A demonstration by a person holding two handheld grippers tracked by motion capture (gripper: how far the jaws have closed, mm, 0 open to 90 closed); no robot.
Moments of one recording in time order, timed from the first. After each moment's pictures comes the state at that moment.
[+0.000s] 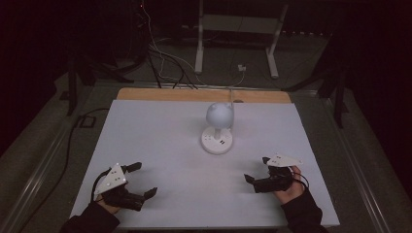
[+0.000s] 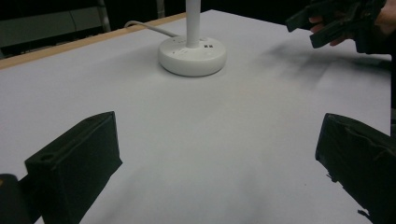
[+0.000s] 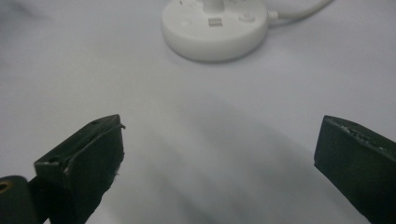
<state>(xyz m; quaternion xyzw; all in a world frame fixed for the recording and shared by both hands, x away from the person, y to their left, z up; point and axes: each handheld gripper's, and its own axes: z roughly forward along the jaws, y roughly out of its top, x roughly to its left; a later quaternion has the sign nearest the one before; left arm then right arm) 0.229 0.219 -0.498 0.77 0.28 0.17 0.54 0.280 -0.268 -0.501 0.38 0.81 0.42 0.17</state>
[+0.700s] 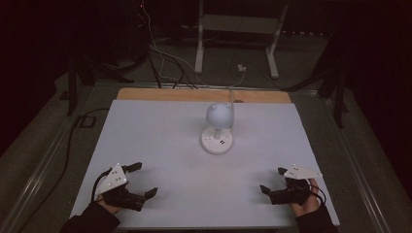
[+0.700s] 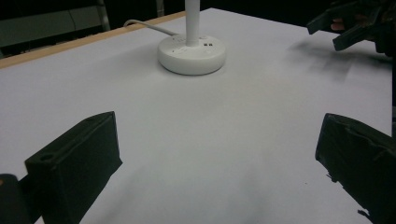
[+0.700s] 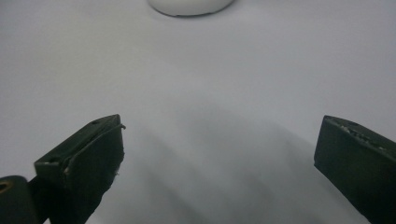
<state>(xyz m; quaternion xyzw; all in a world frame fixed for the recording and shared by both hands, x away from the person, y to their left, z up) 0.229 0.217 -0.499 0.78 0.28 0.17 0.54 0.251 -0.311 -0.511 0.39 0.81 0.40 0.17</state>
